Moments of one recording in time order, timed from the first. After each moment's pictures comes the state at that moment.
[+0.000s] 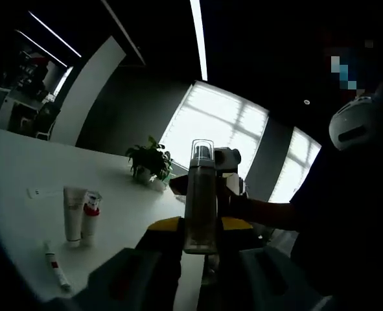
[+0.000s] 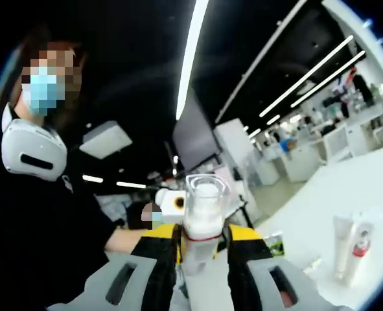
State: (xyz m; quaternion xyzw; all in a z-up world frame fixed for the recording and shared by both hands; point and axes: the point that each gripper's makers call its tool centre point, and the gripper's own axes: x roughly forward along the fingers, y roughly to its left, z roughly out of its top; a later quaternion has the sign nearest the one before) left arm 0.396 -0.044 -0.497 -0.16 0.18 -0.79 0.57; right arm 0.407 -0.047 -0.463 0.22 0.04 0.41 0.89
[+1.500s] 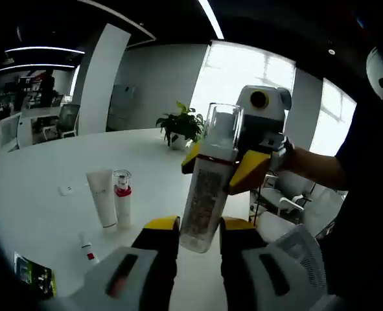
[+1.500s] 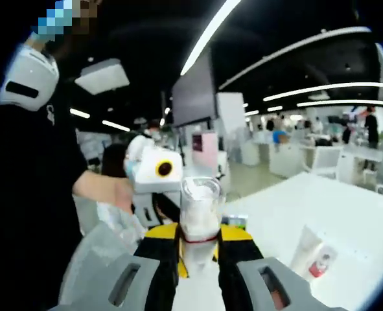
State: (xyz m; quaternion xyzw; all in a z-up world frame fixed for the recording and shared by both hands) left arm 0.411 -0.067 -0.554 0.04 0.20 -0.72 0.67; right arm 0.421 -0.051 -0.506 0.00 0.13 0.37 0.92
